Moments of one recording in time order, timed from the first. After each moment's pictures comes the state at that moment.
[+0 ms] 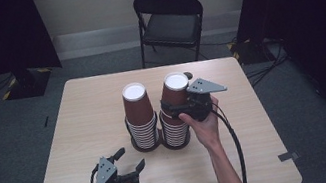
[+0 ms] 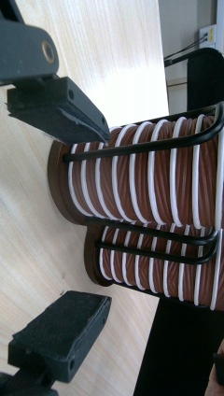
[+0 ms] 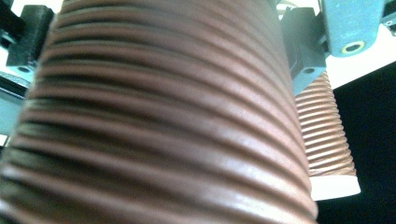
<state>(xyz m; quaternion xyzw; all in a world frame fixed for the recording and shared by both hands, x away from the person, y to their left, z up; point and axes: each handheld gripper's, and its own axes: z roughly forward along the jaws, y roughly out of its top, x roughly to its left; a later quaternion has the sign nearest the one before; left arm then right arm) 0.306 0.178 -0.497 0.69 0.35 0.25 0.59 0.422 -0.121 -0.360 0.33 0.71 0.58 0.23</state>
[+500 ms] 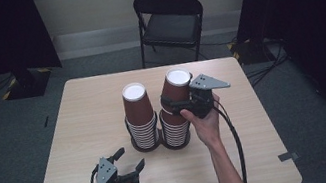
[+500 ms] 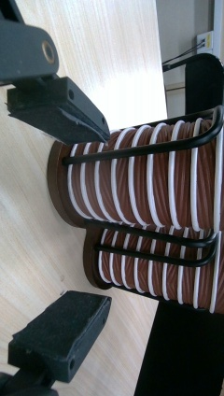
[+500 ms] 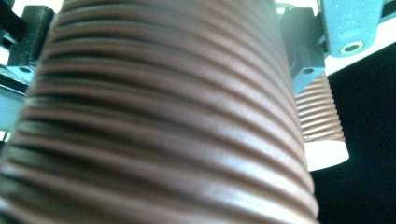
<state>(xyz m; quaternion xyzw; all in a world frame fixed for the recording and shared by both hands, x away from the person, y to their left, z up) 0.305 0.178 -0.497 0.68 0.35 0.26 0.58 0.423 -0.124 -0.349 0.34 0.69 0.59 0.22</state>
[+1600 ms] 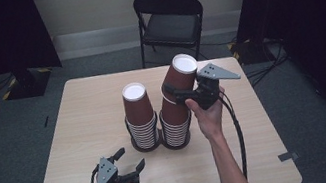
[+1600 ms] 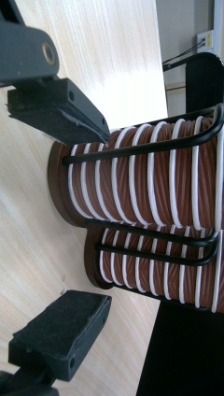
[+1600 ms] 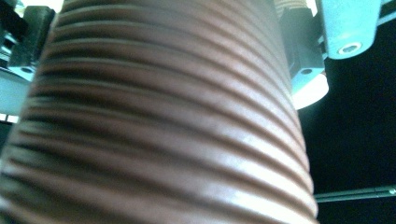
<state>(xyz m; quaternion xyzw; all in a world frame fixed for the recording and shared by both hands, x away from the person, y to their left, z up) 0.305 0.177 -0.497 0.69 0.35 0.26 0.58 0.423 -0.134 -0.319 0.34 0.65 0.64 0.22</state>
